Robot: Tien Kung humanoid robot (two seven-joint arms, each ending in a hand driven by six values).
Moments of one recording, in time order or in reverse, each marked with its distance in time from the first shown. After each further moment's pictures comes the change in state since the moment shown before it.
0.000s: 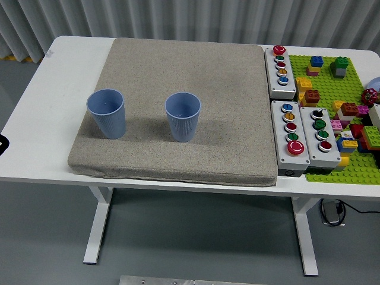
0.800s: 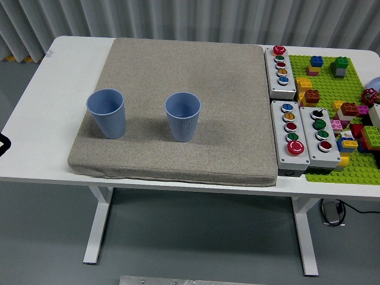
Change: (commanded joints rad) left arm 0.009 -0.010 -0.006 -0.007 0.038 0.001 -0.002; right arm 0.004 0.002 -0.003 0.001 0.004 0.000 -0.004
